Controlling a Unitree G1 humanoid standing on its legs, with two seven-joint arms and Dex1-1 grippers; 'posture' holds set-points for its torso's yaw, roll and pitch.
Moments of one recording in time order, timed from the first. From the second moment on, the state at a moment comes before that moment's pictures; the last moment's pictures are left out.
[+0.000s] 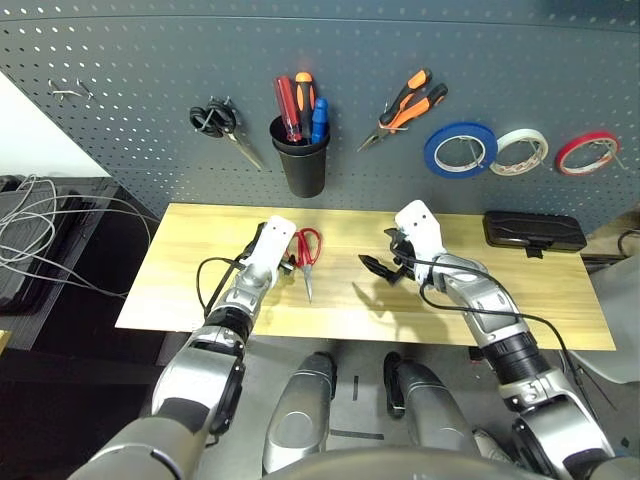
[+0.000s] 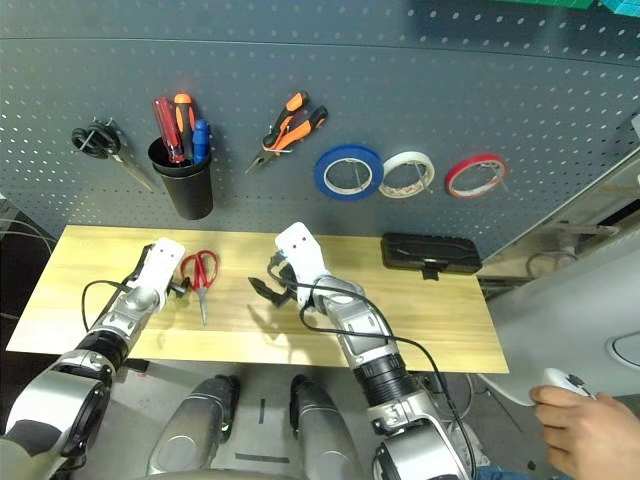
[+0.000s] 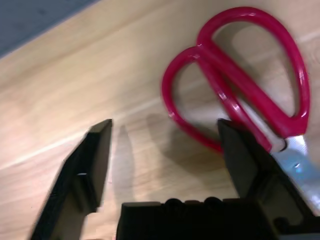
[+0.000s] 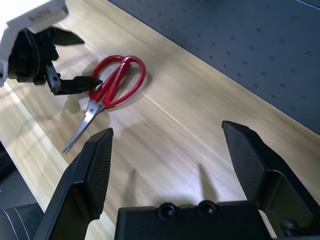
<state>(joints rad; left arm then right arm) -0.64 0.25 -0.07 1.17 0.17 0.08 -0.10 -0.37 -0.21 0.25 0.18 0.03 0.39 0.58</state>
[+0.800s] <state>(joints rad) -0.47 0.23 0.09 1.02 0.01 -0.01 -0.17 -0.39 -0.21 0.24 0.19 0.03 0.33 0.59</state>
